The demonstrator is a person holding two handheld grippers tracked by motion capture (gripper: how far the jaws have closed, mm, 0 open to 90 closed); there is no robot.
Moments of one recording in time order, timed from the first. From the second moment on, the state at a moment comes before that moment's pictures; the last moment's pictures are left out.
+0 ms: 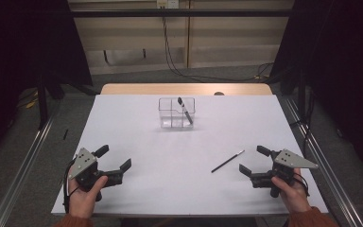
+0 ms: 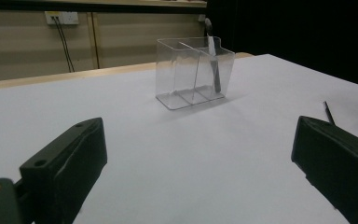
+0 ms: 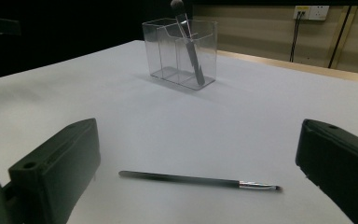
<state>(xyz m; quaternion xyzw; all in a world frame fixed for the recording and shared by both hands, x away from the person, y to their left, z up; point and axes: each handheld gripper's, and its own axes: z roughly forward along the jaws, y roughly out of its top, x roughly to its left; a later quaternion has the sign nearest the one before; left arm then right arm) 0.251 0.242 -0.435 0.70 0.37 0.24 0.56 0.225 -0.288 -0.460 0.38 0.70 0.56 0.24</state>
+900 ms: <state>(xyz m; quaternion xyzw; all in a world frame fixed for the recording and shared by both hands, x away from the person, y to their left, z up) 0.242 0.247 -0.441 0.72 0.36 0.23 0.55 0.234 -0.288 -0.452 0.38 0.70 0.56 0.23</state>
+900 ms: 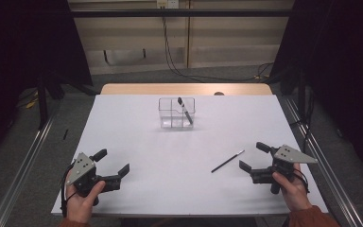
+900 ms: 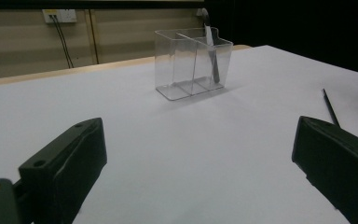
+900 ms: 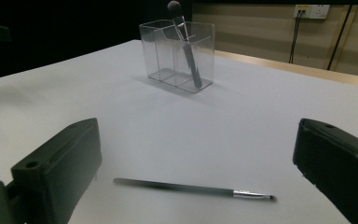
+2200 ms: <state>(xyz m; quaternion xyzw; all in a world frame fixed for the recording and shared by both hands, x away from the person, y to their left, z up) 0.243 0.246 -0.438 0.73 0.36 0.24 0.53 0.311 -0.276 -0.430 0.36 0.78 0.48 0.15</state>
